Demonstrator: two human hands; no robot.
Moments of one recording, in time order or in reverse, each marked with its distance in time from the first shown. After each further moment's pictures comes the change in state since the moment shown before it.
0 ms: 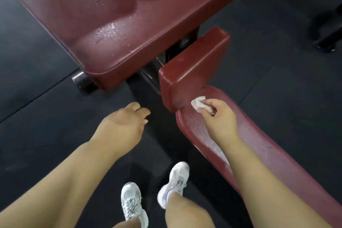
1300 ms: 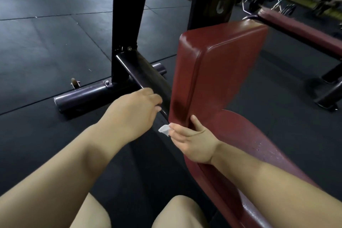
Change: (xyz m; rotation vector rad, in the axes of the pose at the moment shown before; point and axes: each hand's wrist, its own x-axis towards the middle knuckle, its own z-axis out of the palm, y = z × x) left_hand 0.120 -0.030 0.131 -0.090 0.656 0.106; right_hand 0.126 0.142 0.156 -1.342 0.352 -1.572
